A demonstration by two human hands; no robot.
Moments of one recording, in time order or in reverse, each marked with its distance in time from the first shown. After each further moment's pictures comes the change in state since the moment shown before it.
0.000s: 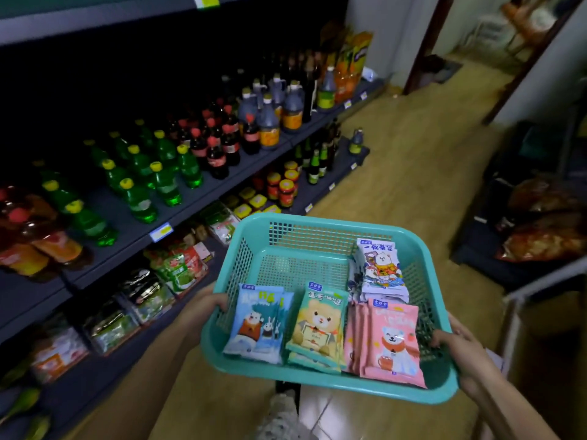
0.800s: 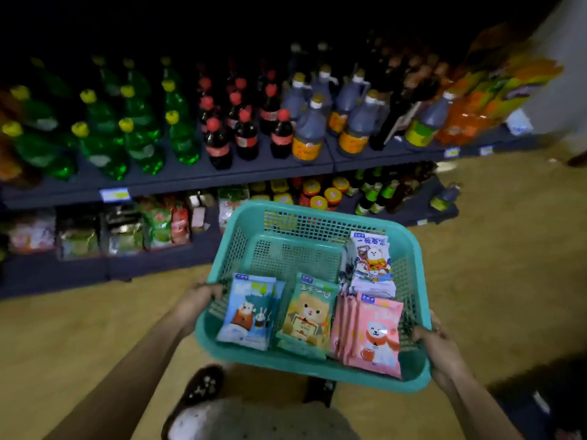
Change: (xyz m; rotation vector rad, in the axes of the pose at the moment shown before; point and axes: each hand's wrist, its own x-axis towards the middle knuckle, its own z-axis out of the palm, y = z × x) left_hand 0.259 0.114 0.174 -0.490 0.523 -0.243; right_hand 0.423 -0.281 0.018 -0.494 -0.295 0.050
